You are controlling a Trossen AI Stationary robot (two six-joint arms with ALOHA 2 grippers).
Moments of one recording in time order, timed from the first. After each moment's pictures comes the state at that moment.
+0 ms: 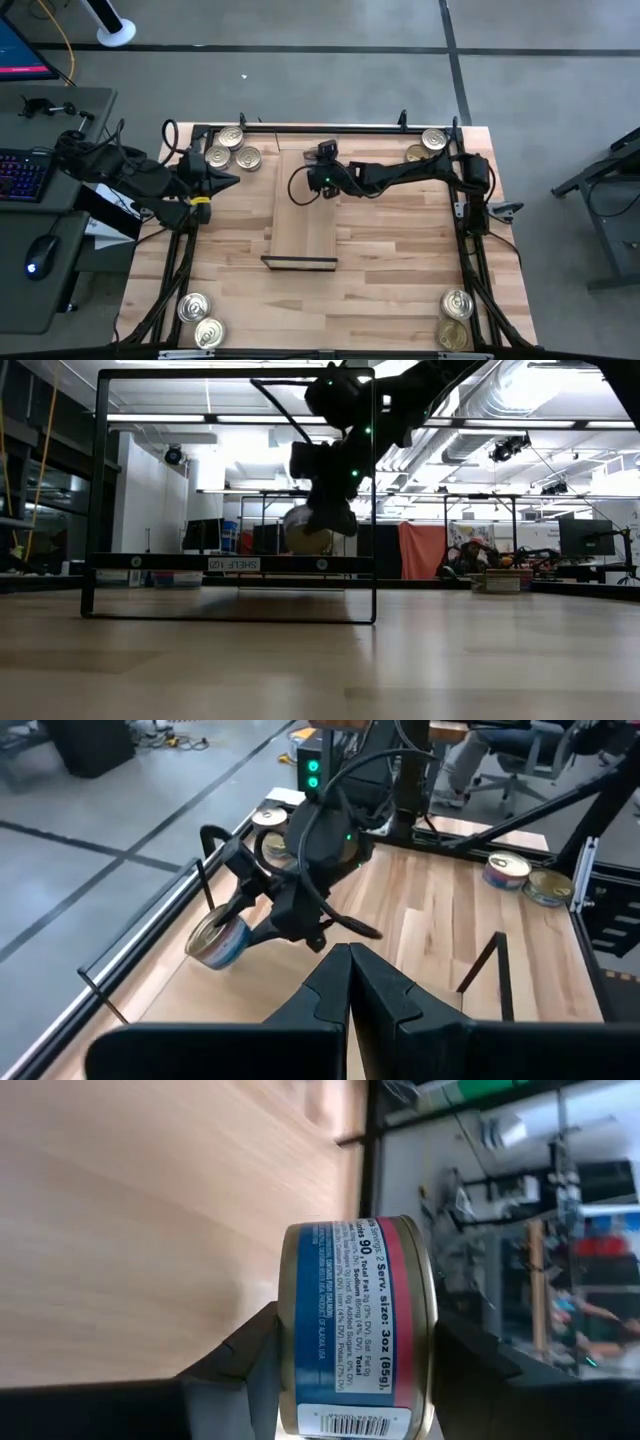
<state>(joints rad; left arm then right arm) -0.41 0.87 1.29 -0.93 -0.64 -0.36 -0.14 1.96 1.33 -0.05 0.58 -0.81</state>
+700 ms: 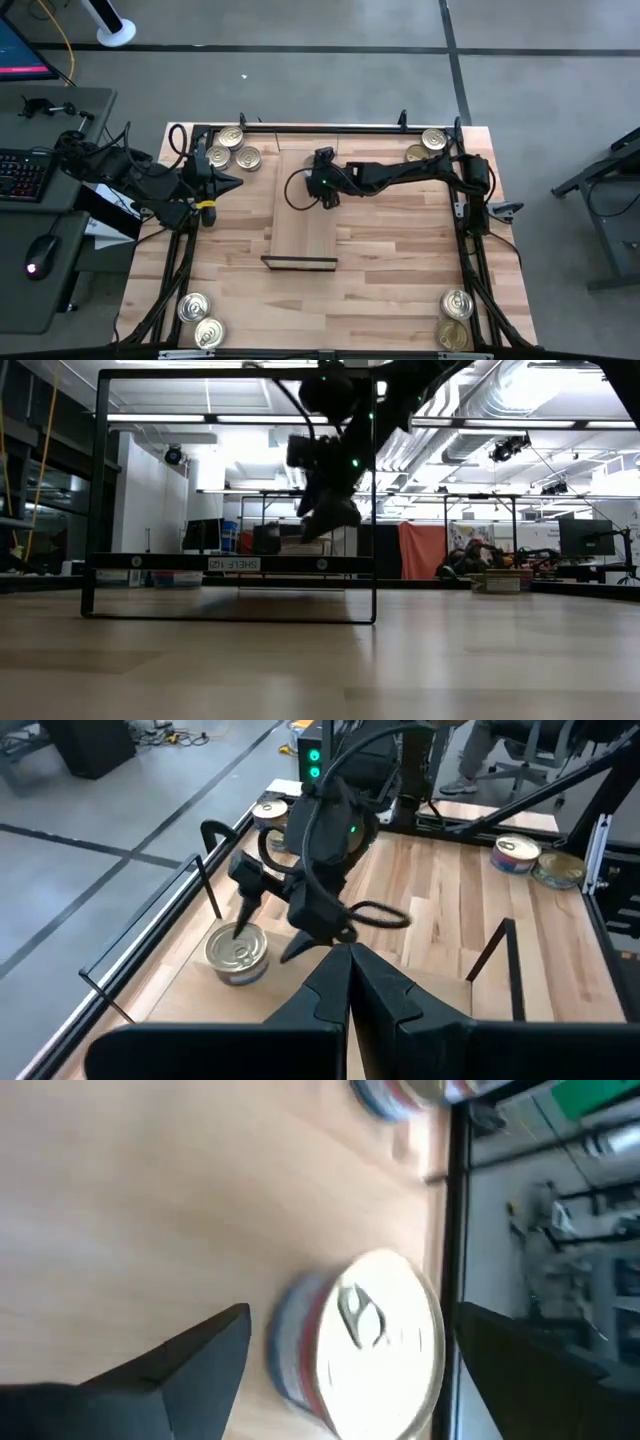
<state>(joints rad) -0.41 0.90 1.29 -0.94 -0.64 -0.32 -0.13 1.96 1.41 -0.26 0.39 -0.66</state>
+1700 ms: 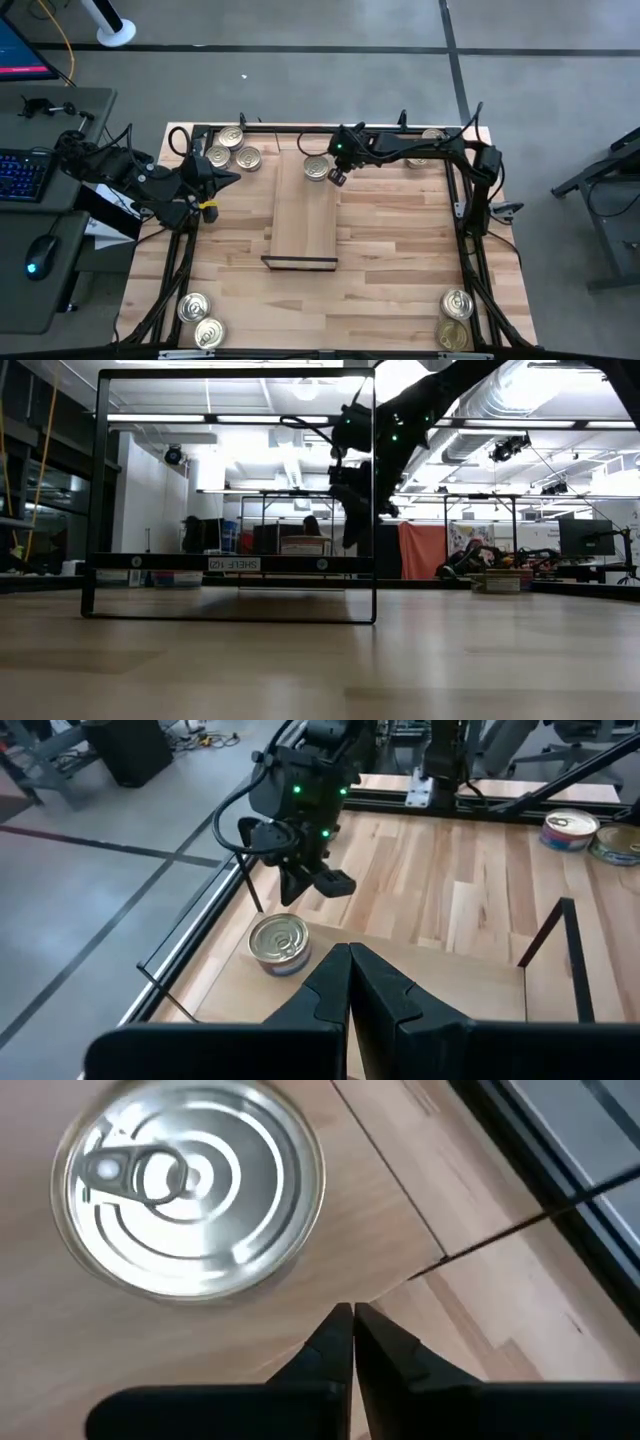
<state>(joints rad) -0.41 0.90 1.29 -0.99 -0.72 -0.29 -0.37 1.88 1.35 -0.45 0.14 0.10</state>
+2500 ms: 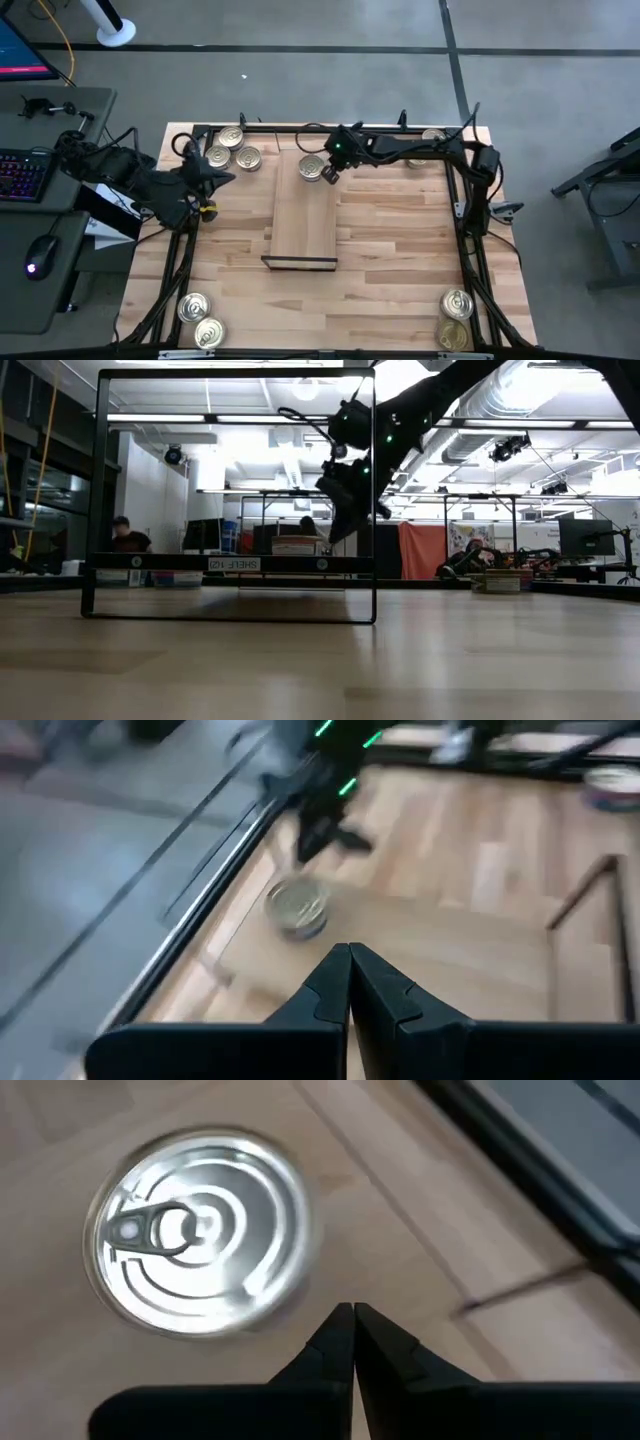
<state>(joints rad) -0.40 0.90 1.29 -1.19 -0.75 -0.46 -0.37 1.88 1.35 -0.36 0.13 0.18</state>
